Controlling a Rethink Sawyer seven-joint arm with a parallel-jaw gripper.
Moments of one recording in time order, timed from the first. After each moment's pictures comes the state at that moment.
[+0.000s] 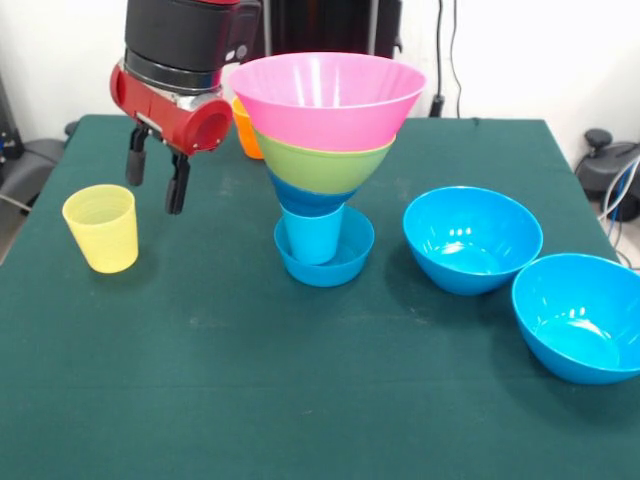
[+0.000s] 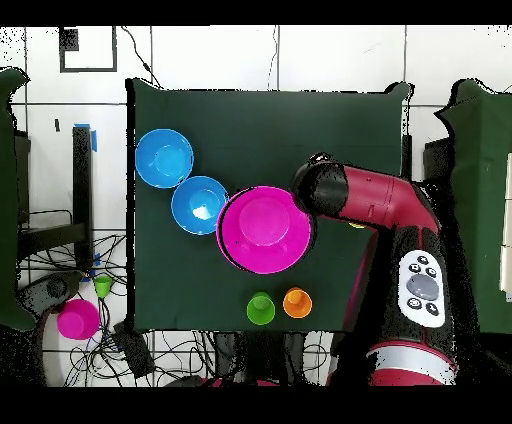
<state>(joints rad) -0.33 -0.61 -0.11 1.45 -0.19 0.49 2.24</state>
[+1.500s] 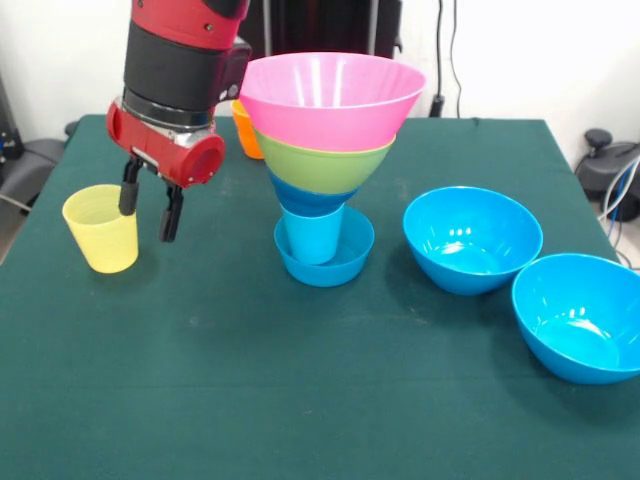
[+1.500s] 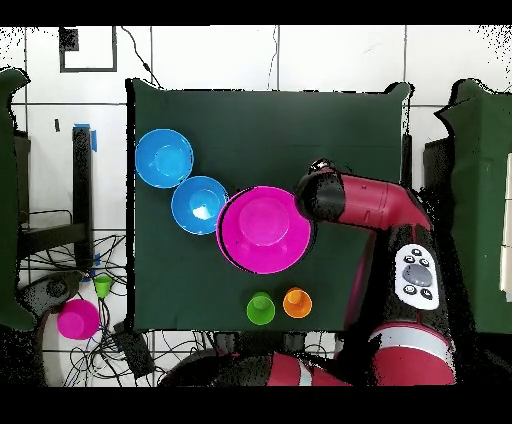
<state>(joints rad) -0.35 -0.54 -0.11 1.45 -0.25 0.39 2.24</state>
